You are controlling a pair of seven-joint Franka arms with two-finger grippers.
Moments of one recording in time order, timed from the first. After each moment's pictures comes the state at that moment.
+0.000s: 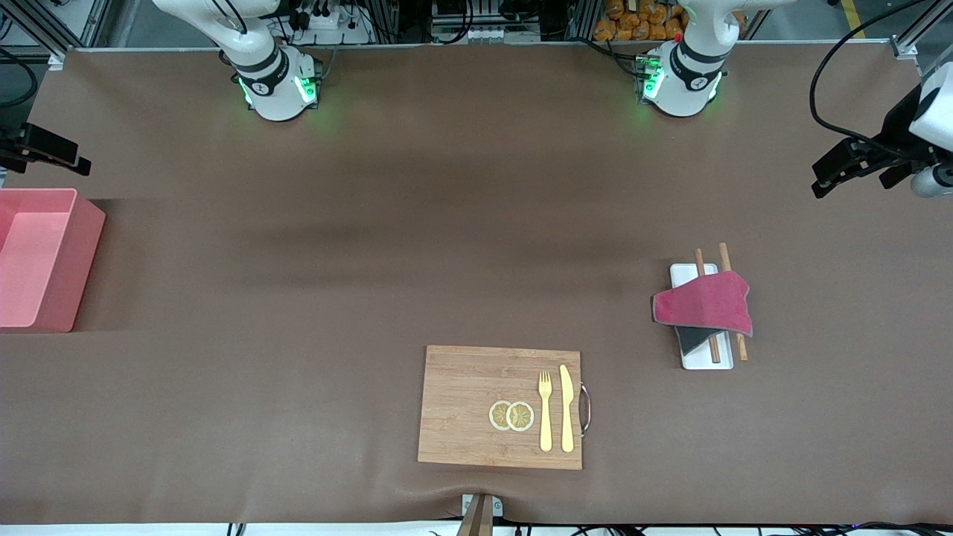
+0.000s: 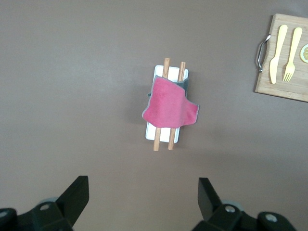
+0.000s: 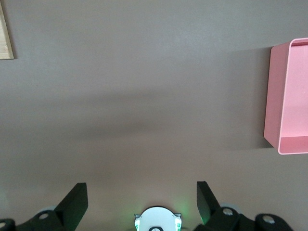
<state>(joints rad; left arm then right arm) 0.02 -0.09 -0.08 -1.65 0.03 1.63 -0.19 -0.01 0.03 -0.10 -1.43 0.04 1.31 -0.03</state>
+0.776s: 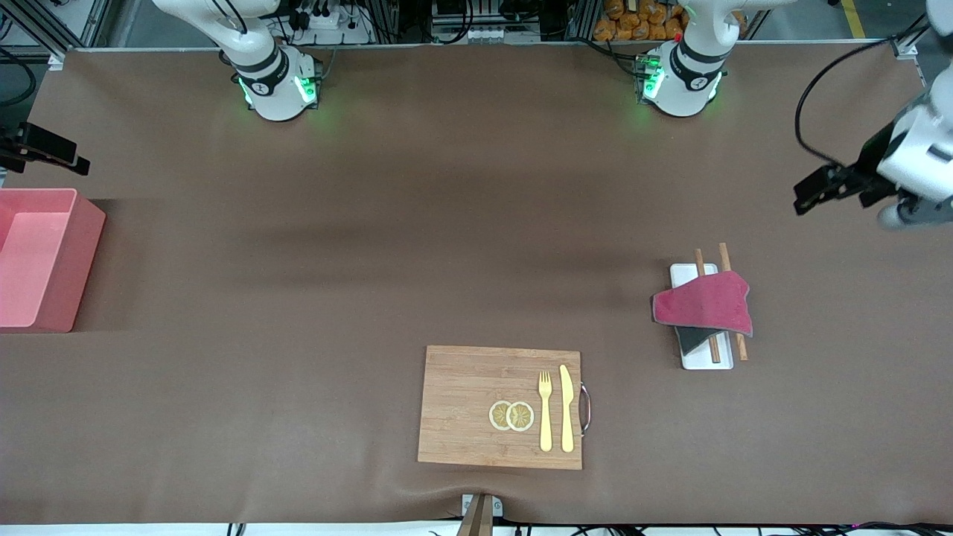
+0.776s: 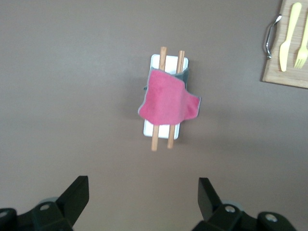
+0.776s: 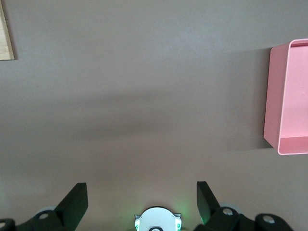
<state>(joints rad) 0.01 0.02 -0.08 -1.67 0.03 1.68 -0.18 -0.01 0.03 -0.10 -1.42 0.04 1.31 -0.03</state>
